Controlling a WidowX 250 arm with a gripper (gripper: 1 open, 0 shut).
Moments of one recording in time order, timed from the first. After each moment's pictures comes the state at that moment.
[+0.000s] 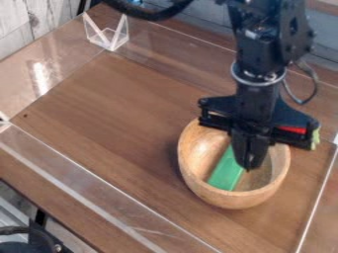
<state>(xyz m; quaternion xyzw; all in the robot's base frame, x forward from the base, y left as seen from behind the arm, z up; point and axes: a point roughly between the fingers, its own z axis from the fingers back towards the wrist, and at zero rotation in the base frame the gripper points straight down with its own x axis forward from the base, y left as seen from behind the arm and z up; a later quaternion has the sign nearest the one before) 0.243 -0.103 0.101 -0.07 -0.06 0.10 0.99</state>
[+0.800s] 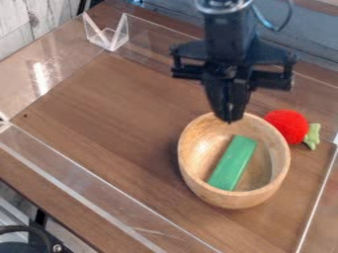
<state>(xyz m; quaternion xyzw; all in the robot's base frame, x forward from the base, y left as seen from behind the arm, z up) 0.241 -0.071 0.147 -0.10 -0.08 0.10 0.99</state>
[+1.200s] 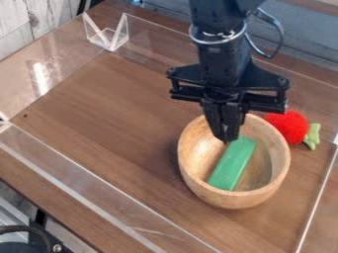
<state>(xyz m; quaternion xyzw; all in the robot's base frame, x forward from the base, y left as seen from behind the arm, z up) 0.236 -0.074 0.130 -0.11 -0.09 0.09 0.99</state>
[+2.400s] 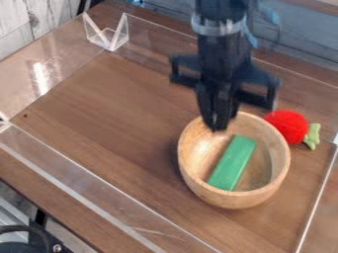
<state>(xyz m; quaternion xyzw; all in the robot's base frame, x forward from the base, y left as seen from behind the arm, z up) 0.242 -0.058 0.132 -0.07 -0.05 0.01 1.00</state>
